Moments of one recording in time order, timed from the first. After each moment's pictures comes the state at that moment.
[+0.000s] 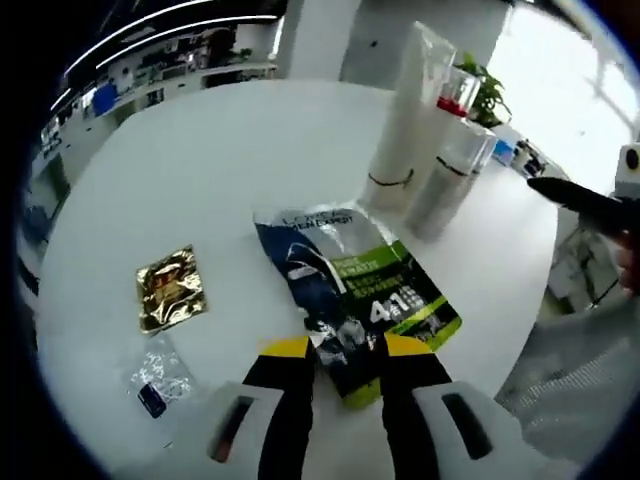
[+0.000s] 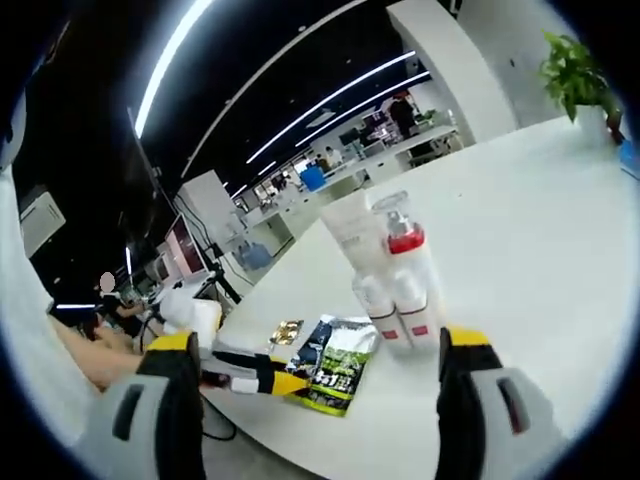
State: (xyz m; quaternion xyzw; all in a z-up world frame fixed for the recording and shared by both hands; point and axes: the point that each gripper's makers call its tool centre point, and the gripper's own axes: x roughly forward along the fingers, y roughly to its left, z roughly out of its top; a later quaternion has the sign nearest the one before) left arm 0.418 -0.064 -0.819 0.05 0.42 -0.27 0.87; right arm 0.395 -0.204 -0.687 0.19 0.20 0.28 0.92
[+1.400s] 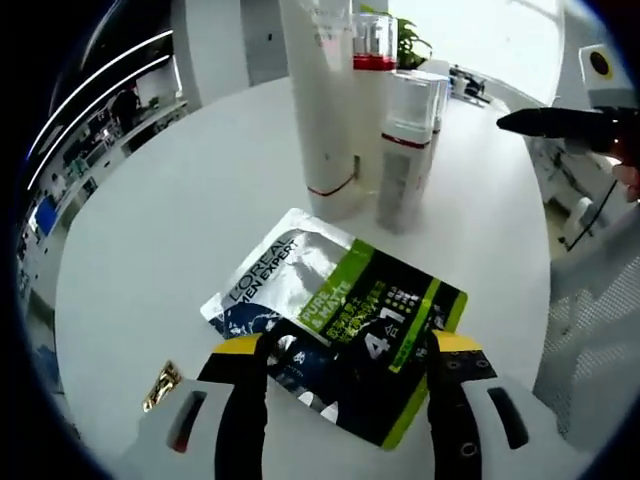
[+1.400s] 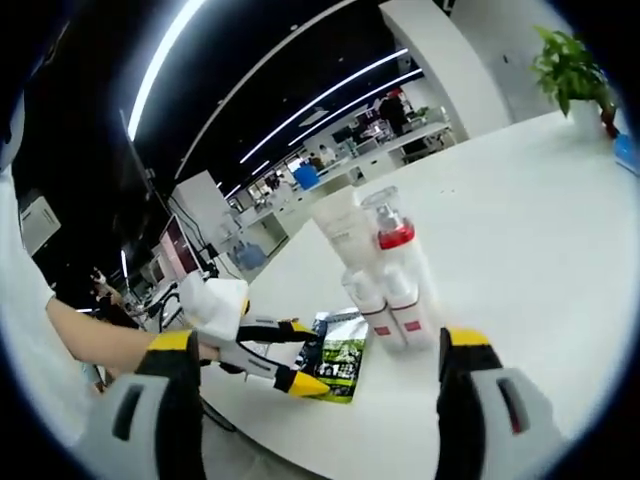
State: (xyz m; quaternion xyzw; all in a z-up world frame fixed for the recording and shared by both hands) left arm 0.452 -0.103 -0.826 0.18 0.38 -0.40 0.81; right arm 0.396 -0.209 -0.693 0.20 0.21 0.27 0.92
